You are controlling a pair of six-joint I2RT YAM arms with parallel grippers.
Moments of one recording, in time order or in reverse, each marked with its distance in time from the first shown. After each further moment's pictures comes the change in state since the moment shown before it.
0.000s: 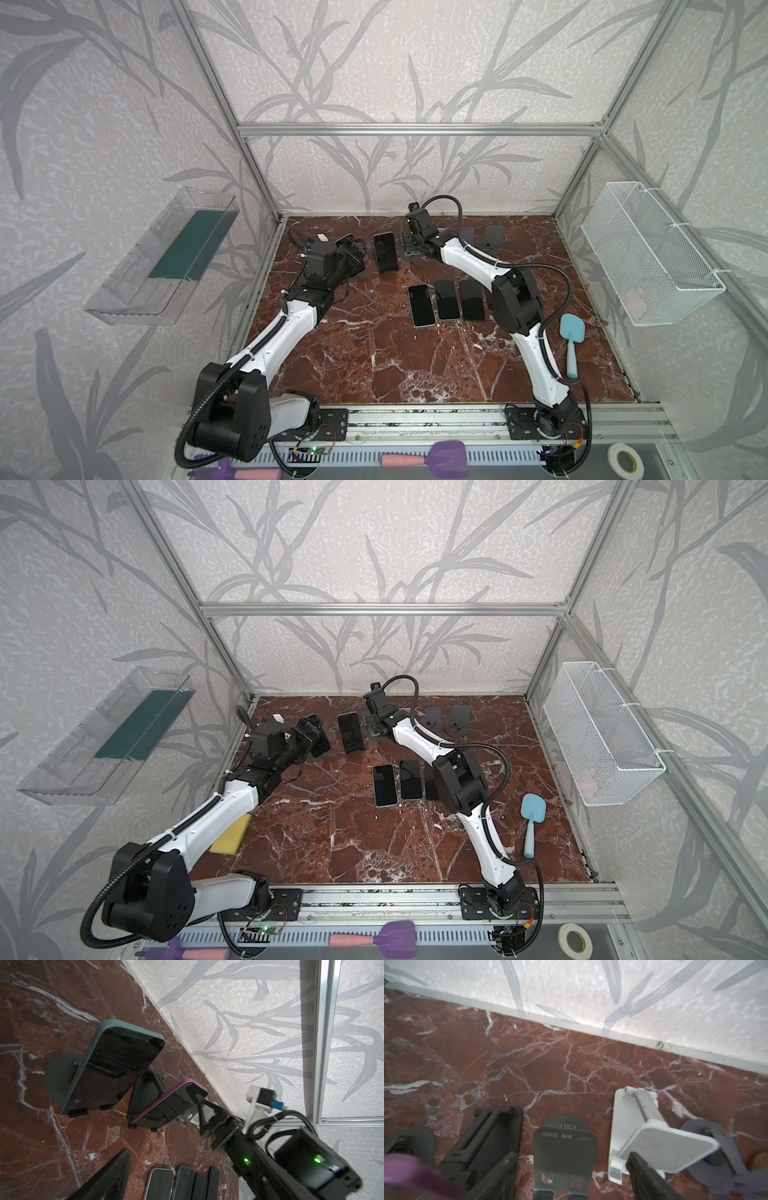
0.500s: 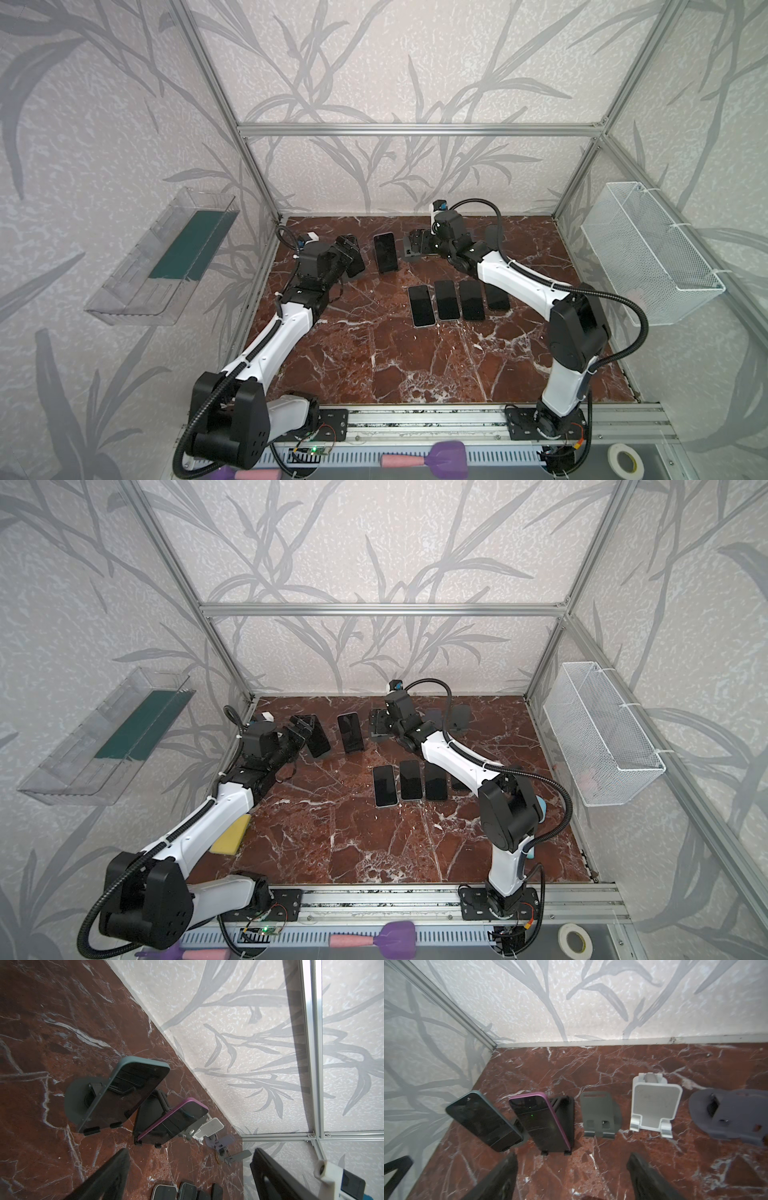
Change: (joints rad) left arm 0.051 -0.029 0.000 0.002 -0.040 0.021; right arm 0.013 -0.445 -0.513 0.236 -0.212 0.255
